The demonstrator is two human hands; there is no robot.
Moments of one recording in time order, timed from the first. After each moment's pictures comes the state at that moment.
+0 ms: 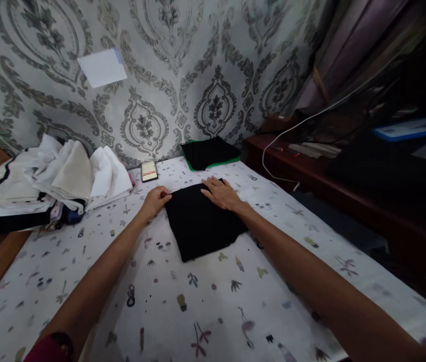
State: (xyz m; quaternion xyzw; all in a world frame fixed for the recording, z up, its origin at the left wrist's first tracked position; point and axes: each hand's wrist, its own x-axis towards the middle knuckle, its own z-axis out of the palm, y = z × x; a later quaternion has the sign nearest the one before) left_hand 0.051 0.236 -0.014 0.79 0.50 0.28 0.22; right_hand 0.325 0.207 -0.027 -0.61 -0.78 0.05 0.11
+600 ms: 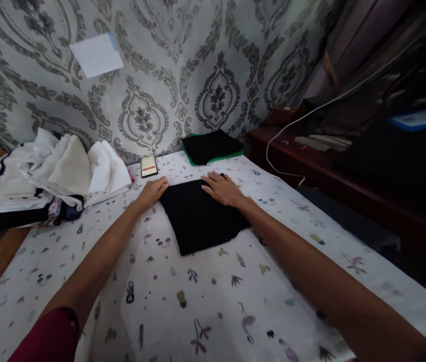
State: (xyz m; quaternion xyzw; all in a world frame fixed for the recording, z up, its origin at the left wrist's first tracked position) left_hand 0.043 0.254 -0.004 0.86 0.45 0.20 0.14; right_hand 0.324 0.206 -0.024 -0.60 -0.79 0.06 0.09
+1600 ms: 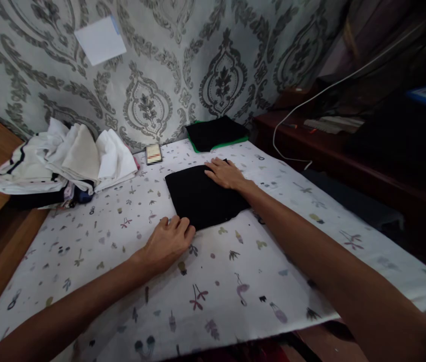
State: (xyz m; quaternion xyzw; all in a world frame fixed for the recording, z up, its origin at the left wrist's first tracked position) left_hand 0.073 0.034 0.019 0.93 0.29 -0.05 -0.24; right_hand 0.323 0.208 -0.027 -0.60 -0.79 0.05 0.10
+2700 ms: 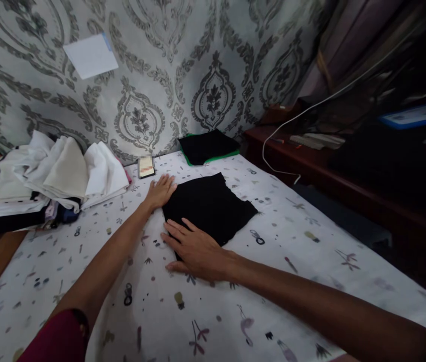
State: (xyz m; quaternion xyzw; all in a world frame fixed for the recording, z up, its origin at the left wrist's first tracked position) left_hand 0.081 0.251 -0.017 0.83 0.55 0.04 0.10; right_hand 0.233 0.073 -0.015 -0.33 -0.93 0.13 0.12
